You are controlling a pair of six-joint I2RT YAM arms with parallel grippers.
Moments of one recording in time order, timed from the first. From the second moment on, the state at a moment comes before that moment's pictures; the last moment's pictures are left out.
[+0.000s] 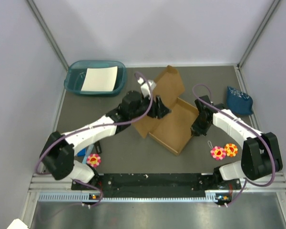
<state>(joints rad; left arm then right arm) -0.78 1.41 0.96 0.20 0.26 -0.53 0.32 1.41 0.94 -0.88 0.04 0.95</state>
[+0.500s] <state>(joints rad) -0.59 1.73 1.25 0.08 0.22 -0.52 0.35 1.26 0.73 -0.58 -0.09 0.96</state>
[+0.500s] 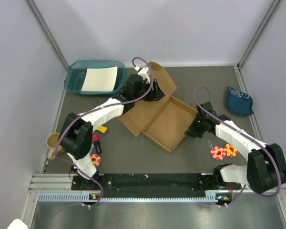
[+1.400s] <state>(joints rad) -0.55 1.53 1.37 -0.08 0.29 -0.41 0.41 1.08 0.85 -0.61 -0.03 0.87</state>
